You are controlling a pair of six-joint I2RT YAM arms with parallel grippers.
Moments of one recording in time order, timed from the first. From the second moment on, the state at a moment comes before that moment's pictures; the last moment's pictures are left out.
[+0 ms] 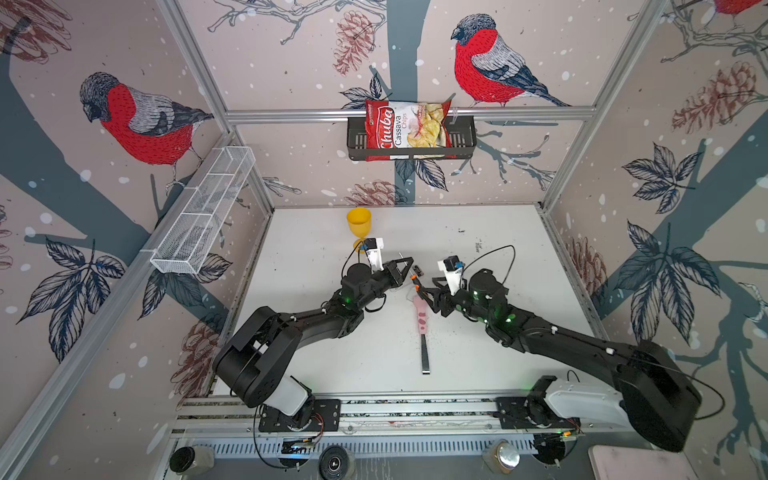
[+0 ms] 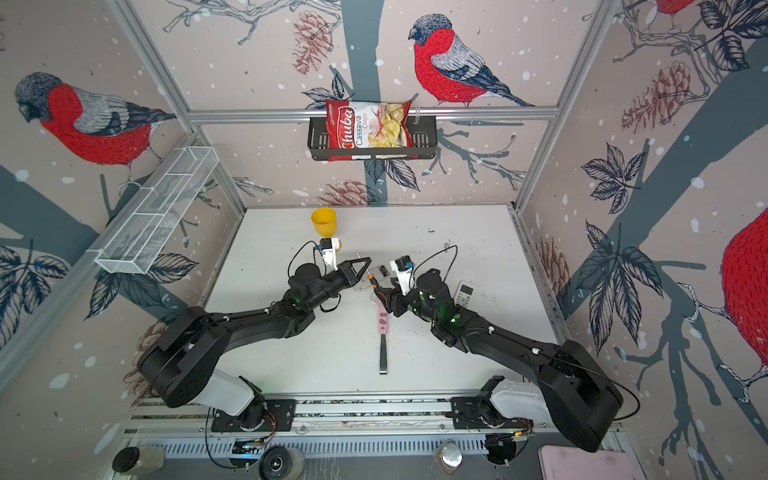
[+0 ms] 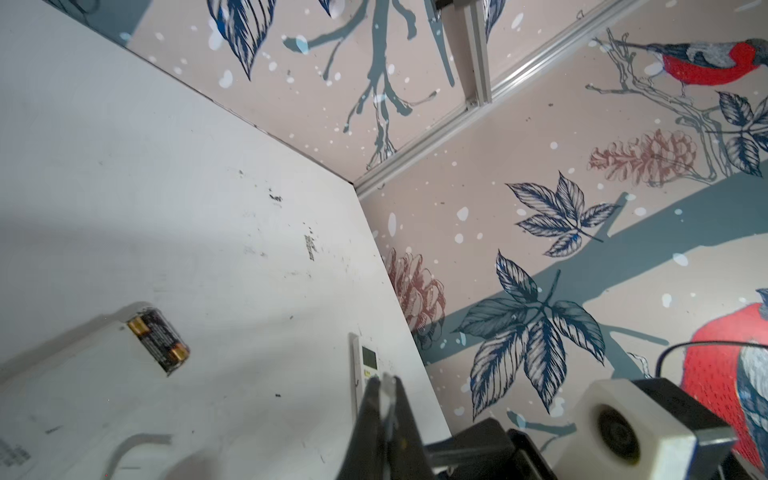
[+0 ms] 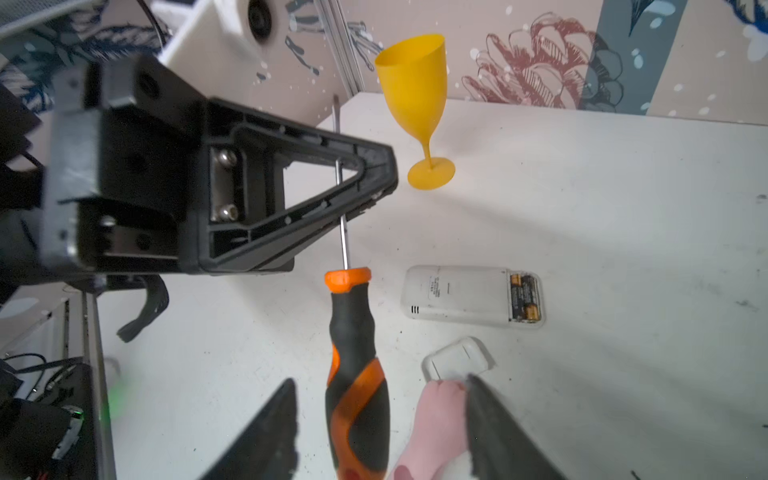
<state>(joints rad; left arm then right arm) -0.62 1.51 0.62 0.86 0.26 -0.95 0.75 1.20 0.54 0.35 -0.19 0.23</state>
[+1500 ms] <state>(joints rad) -0.66 1.85 0.74 1.55 0.00 -1.23 0.50 1.72 0.73 1.27 -0.76 0.91</state>
